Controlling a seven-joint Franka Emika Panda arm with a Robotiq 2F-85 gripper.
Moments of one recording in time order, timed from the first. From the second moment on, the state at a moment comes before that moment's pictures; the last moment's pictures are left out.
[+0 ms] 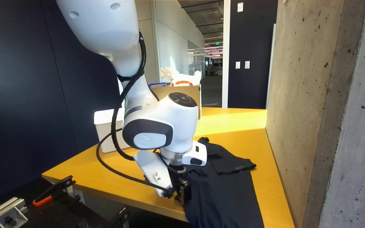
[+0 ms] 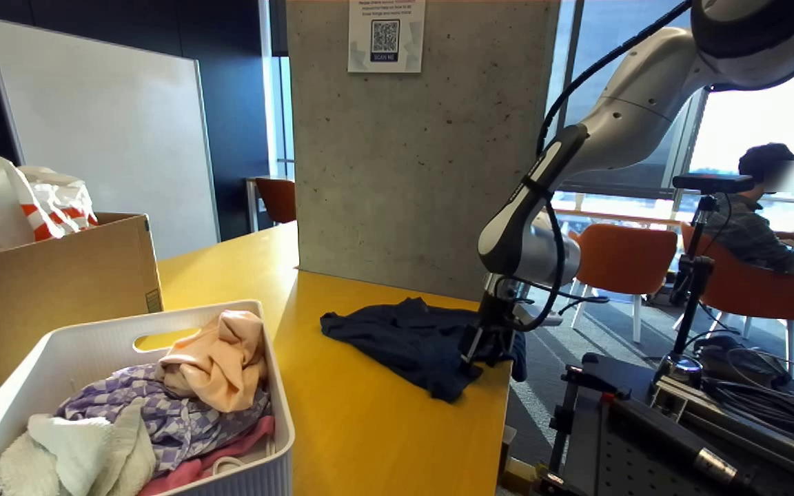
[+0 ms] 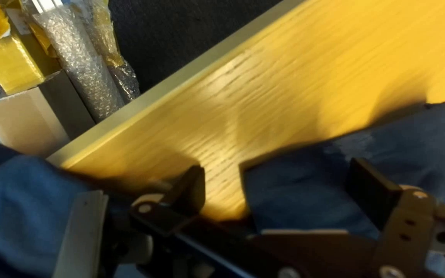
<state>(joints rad) -0.59 0.72 0.30 -2.16 0.42 2.85 -0.47</state>
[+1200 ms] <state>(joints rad) -0.56 0.70 0.31 -2.15 0.38 2.85 -0.43</state>
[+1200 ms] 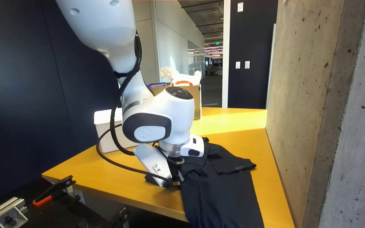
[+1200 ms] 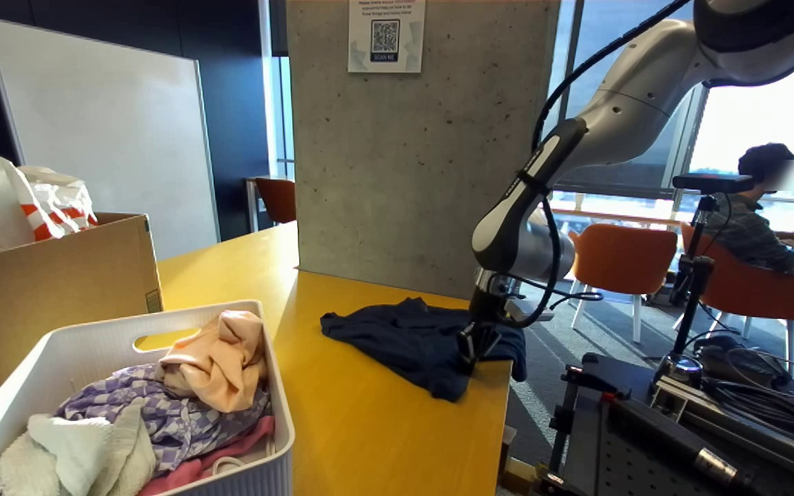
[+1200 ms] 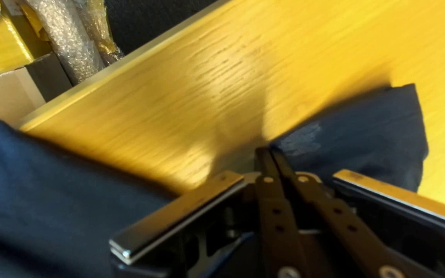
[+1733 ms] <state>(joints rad) -0.50 0.56 0.20 -2.27 0.37 2.85 -0.33</state>
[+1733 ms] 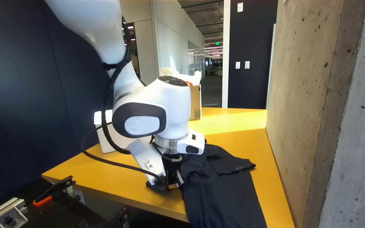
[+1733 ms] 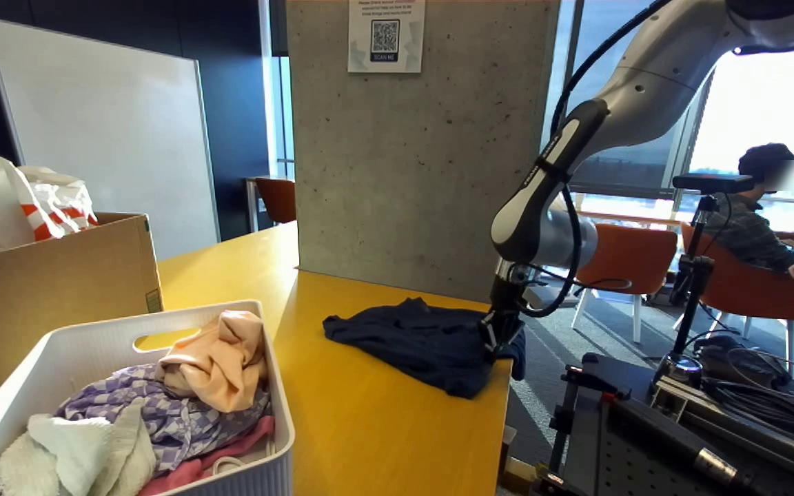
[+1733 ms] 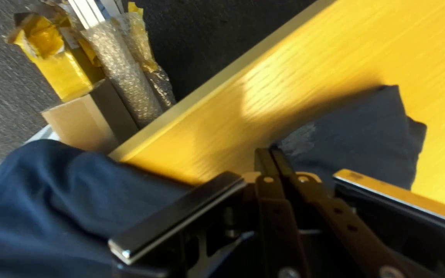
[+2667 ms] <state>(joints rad) 0.06 0.41 -0.04 -1.93 -0.08 2.49 0.10</state>
